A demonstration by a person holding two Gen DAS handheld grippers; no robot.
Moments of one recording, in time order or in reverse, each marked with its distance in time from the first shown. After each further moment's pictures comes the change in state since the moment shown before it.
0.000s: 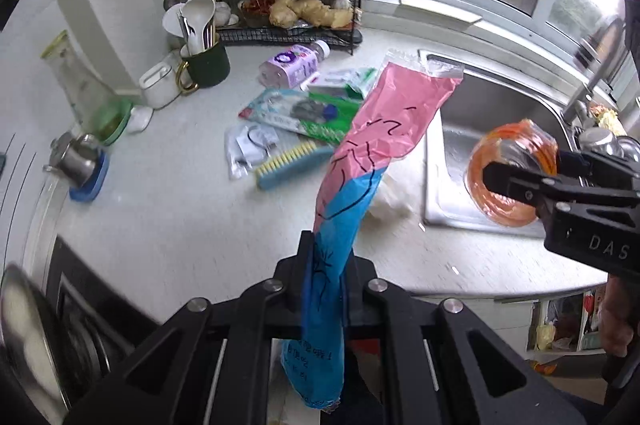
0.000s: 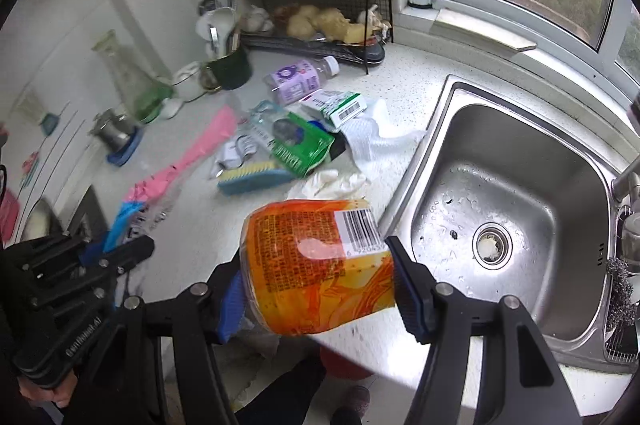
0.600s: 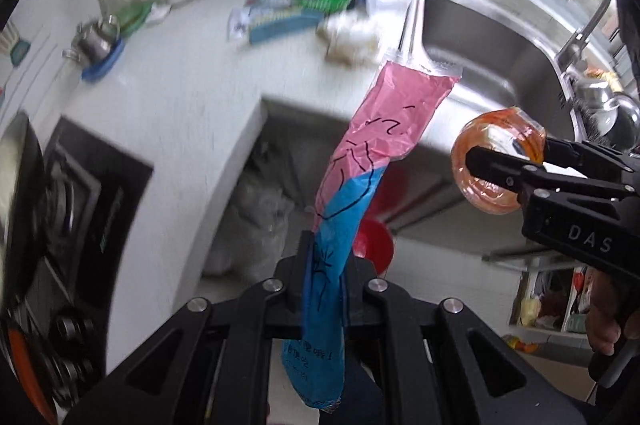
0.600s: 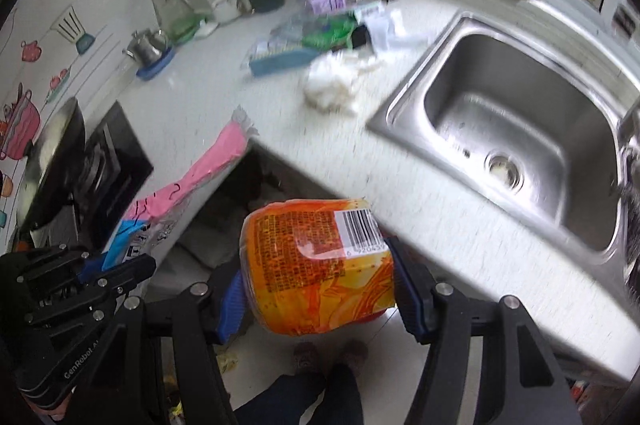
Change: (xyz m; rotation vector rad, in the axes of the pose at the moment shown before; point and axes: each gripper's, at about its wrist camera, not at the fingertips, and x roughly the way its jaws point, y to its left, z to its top) left arm -0.018 -0.053 -0.151 -0.116 0.181 0.030; right arm -0.005 0.008 -0.131 -0.057 0.130 0.065
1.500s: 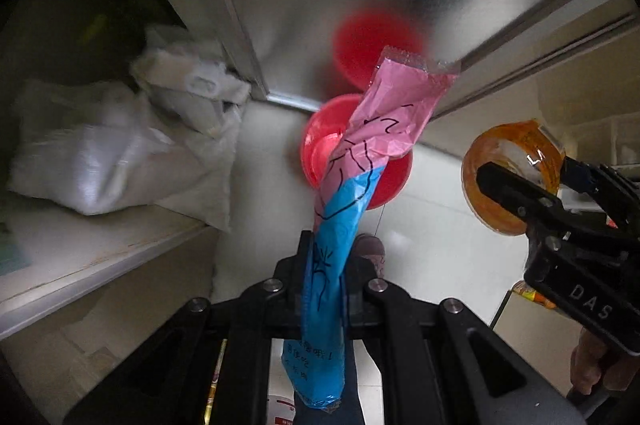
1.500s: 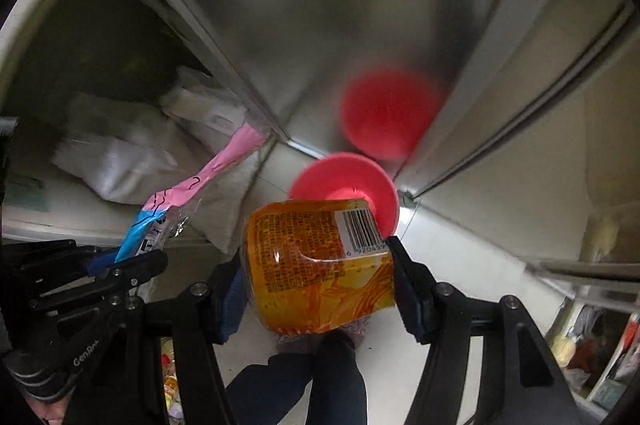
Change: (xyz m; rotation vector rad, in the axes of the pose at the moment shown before) left arm 0.343 -0.012 -0.115 0.039 0.310 -0.112; right arm 0.288 -0.050 -0.154 0.125 0.191 -0.096
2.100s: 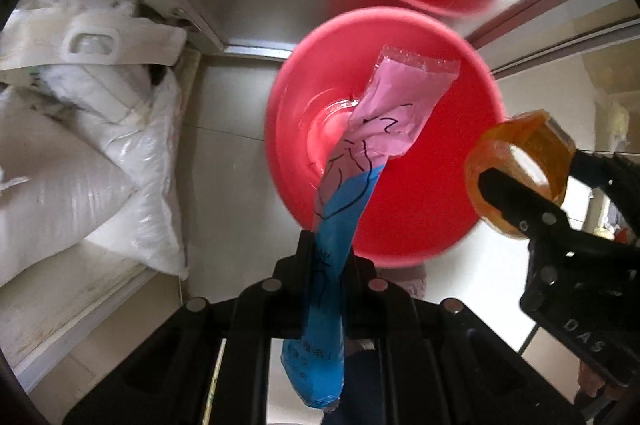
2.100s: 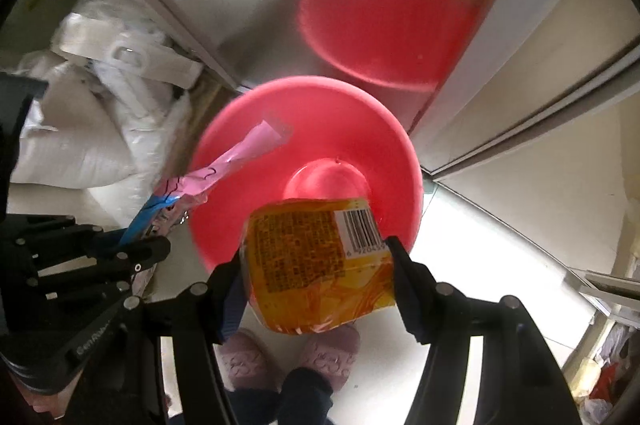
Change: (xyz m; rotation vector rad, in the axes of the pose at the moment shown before) left arm 0.263 -0.002 0.046 0.065 0.105 0.048; right arm 0.234 -0.055 -0.012 -0.022 0.071 -0.018
